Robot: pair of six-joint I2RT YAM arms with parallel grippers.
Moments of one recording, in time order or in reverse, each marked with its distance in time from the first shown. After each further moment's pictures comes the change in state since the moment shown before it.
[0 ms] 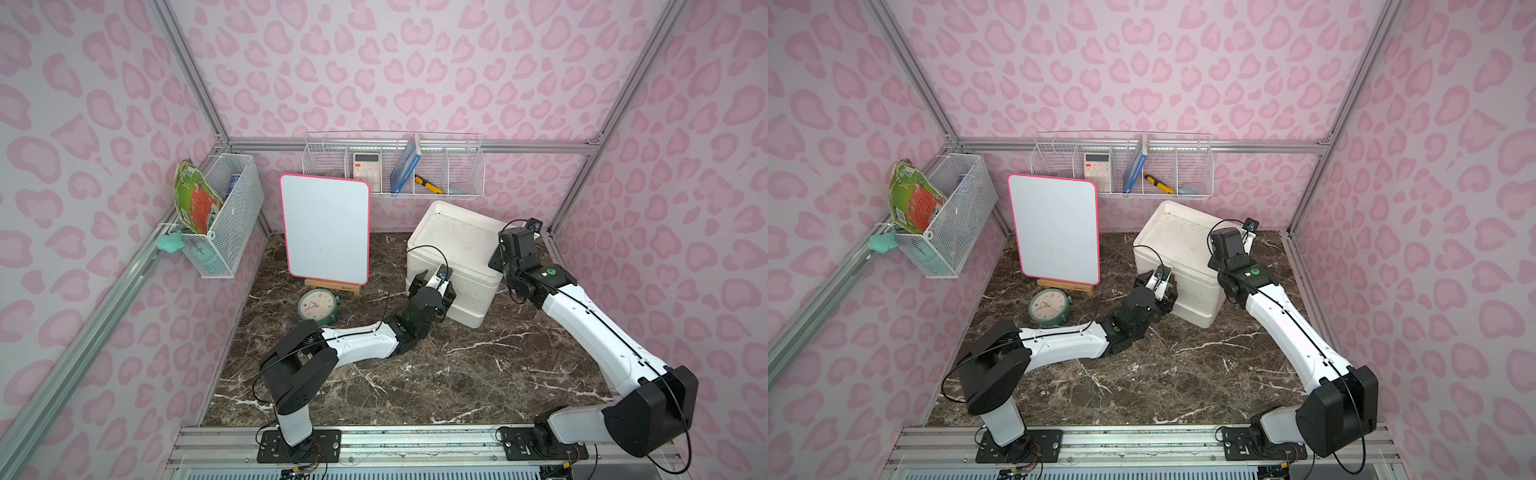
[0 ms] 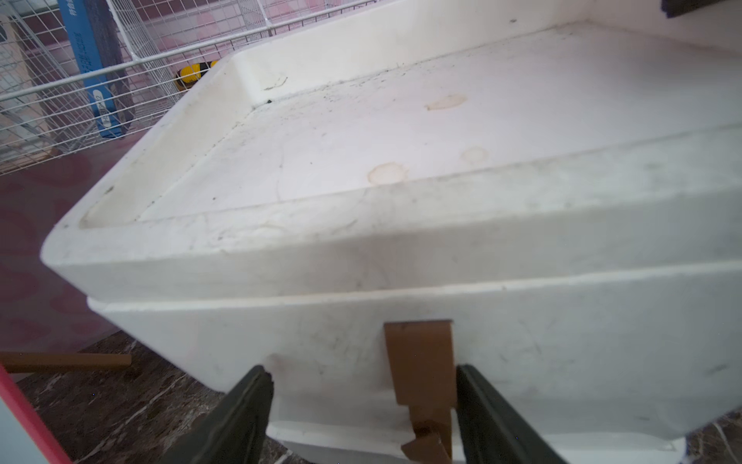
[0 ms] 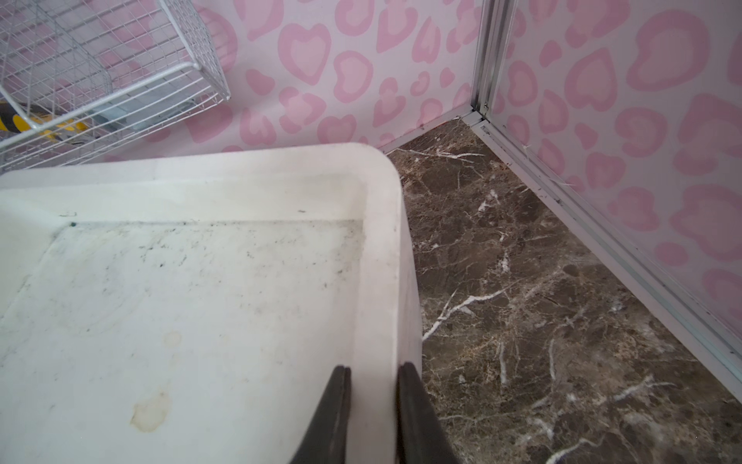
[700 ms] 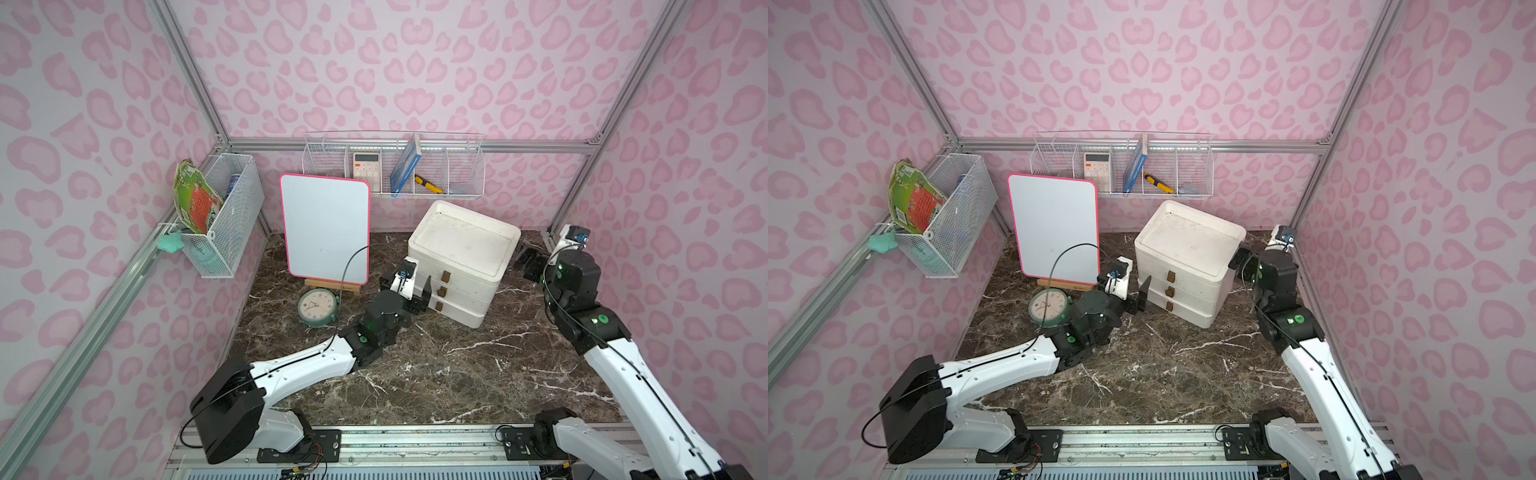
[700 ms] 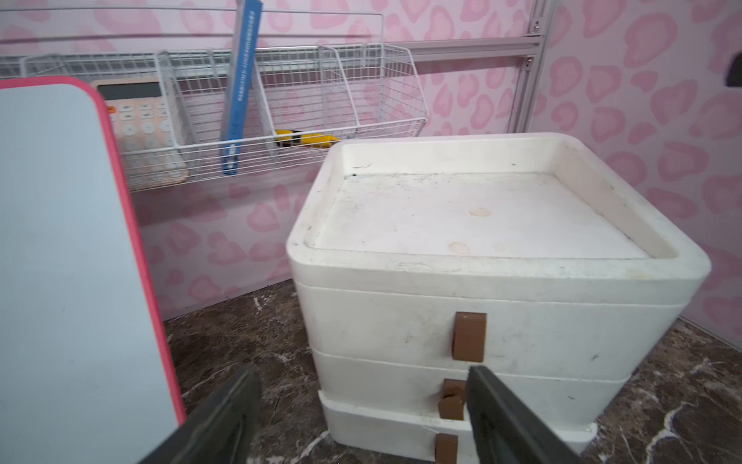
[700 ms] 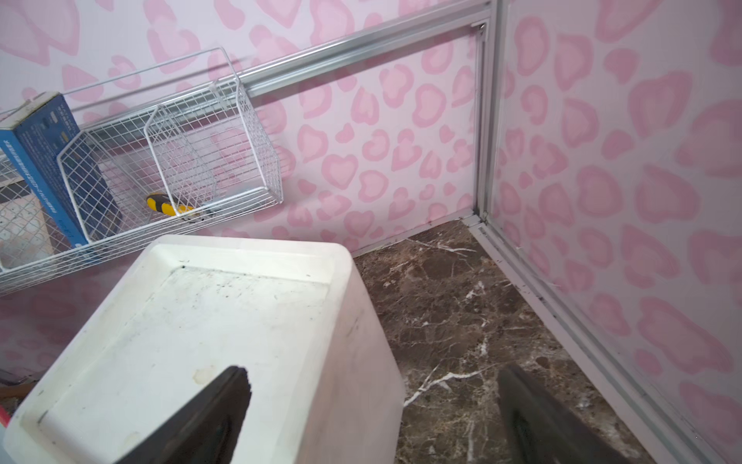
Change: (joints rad) left arm 0.080 -0.478 -0.249 -0.088 0.067 -0.133; right arm -0.173 -0.466 -0.356 0.310 -0.144 -0.323
